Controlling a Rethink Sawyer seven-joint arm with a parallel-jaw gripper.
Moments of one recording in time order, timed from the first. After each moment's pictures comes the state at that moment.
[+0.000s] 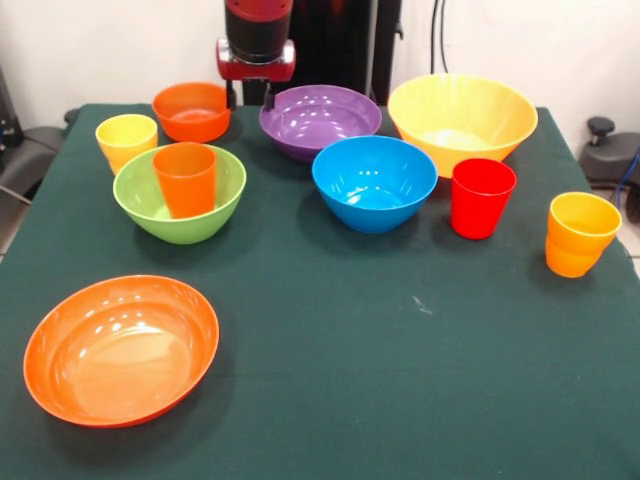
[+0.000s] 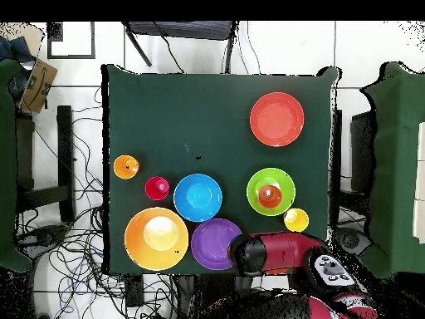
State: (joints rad) arm -0.54 -0.54 0.01 1.98 -0.64 0.40 1.73
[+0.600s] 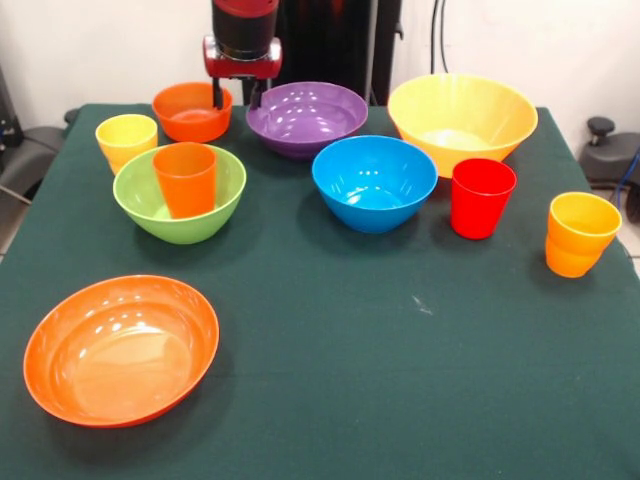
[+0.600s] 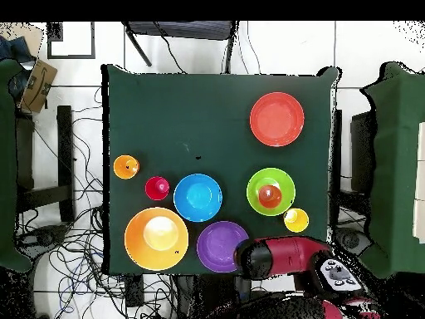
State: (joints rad) arm -0.56 -0.53 0.00 1.98 -0.70 0.37 1.73
